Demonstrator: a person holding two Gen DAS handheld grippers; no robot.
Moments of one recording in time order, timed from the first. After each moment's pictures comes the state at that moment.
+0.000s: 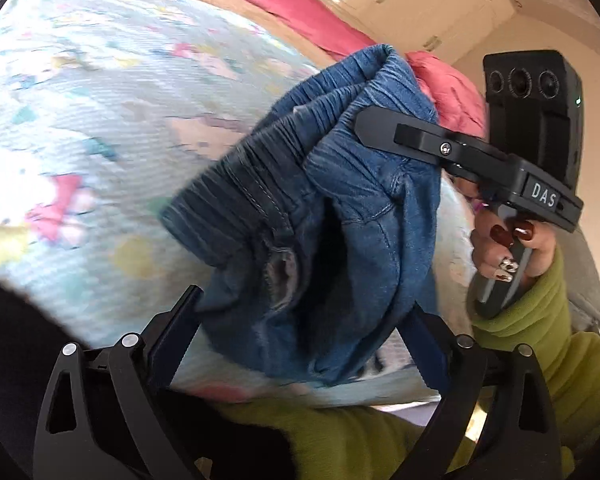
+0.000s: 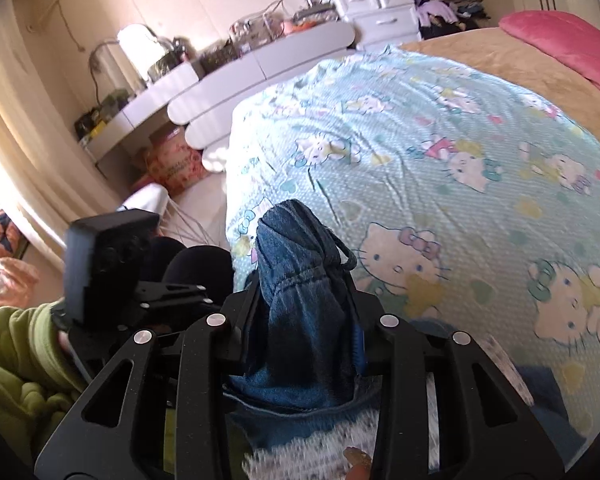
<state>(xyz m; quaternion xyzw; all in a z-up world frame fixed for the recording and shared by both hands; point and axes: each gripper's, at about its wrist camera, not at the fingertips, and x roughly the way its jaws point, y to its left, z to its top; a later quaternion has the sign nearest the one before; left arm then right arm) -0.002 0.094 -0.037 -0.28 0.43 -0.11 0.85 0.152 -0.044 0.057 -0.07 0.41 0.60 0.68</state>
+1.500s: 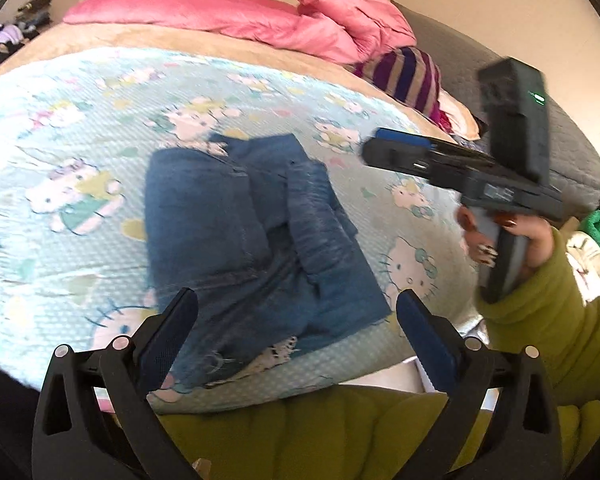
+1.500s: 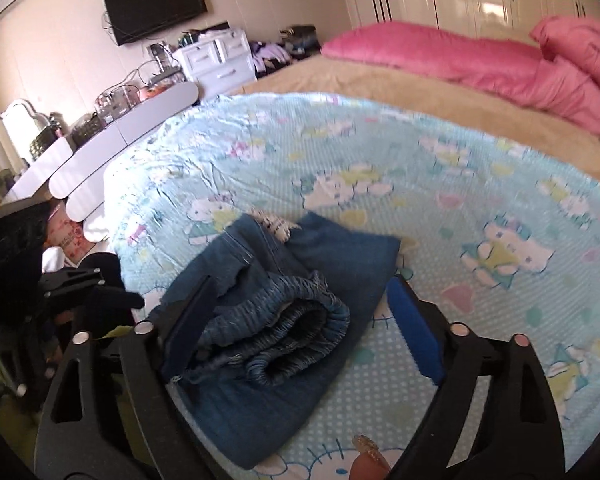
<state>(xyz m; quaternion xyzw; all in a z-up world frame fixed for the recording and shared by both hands) 0.009 -0.031 0.007 -0.10 0.45 -0.20 0.87 0.117 -0.236 0.053 -0.04 0.37 0.38 0.85</state>
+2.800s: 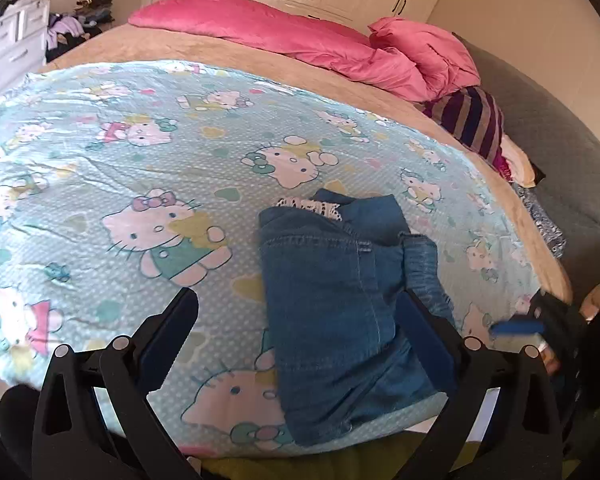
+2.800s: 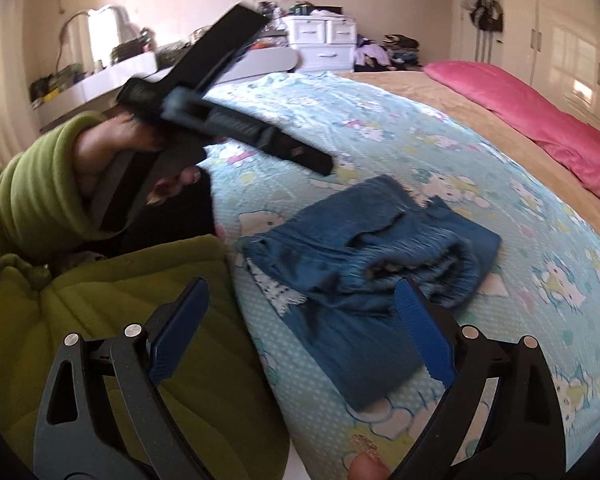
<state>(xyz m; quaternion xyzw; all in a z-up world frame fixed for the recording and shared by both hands) 0.055 0.030 0.018 -0.12 0.43 -0.10 0.89 -0.005 -0.183 0.039 -0.18 0.32 0.50 0.79</state>
